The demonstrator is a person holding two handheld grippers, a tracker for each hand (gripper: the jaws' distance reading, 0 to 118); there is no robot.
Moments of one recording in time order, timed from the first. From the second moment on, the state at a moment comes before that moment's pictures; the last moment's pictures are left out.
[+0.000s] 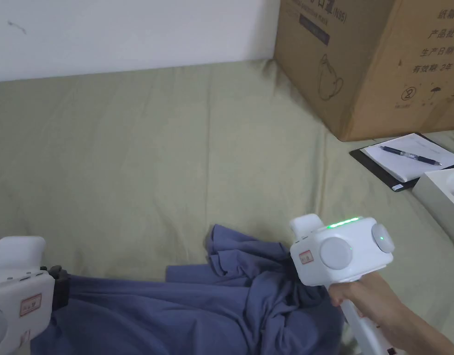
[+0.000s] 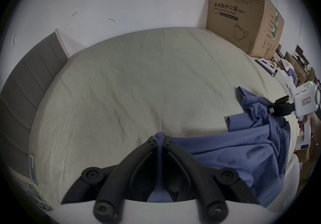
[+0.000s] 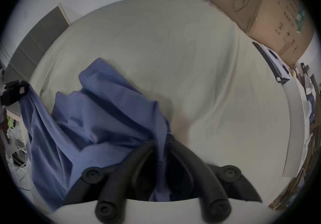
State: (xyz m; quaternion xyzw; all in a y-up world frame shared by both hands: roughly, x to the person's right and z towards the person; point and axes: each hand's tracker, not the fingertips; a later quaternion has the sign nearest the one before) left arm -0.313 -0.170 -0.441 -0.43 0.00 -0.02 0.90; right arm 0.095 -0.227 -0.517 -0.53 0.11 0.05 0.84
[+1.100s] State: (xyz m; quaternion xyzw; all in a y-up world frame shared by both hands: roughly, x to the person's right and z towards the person) left arm -0.365 0.205 -0.429 -0.14 0.05 -0.03 0.99; right arm 0.132 0.236 -0.490 -0.20 0.15 -0.07 0.96
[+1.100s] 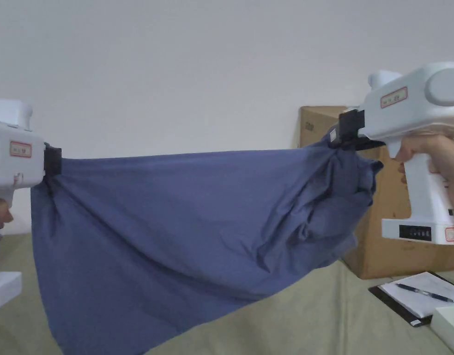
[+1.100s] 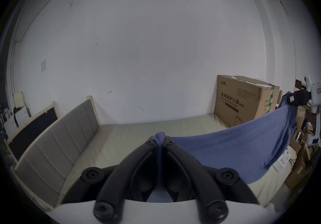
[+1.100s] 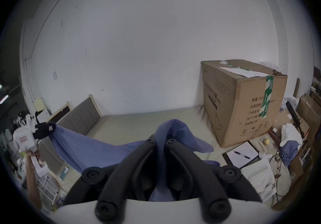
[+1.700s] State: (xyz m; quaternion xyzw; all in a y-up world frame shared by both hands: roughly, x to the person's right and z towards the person) left arm -0.413 0.101 -0.556 -0.19 0.07 0.01 0.98; right arm 0.086 0.118 -0.649 -0.29 0.16 -0.07 0.94
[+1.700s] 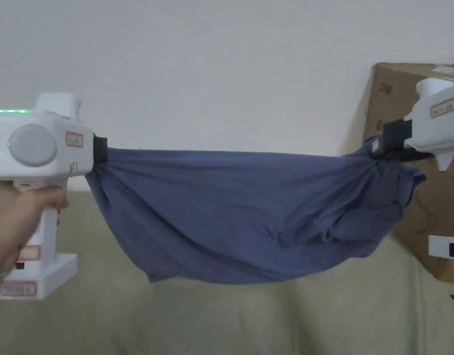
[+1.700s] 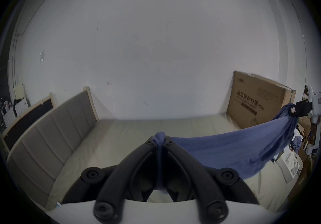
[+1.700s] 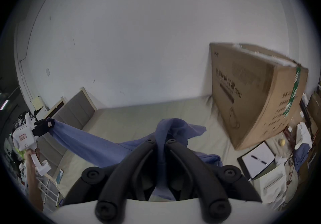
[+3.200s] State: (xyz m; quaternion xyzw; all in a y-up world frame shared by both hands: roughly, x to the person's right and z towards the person) left arm -0.379 -0.130 -0.188 -0.36 0.06 0.15 0.92; right arm 0.148 -0.146 -0.298 -0.39 0.11 -0.10 0.91
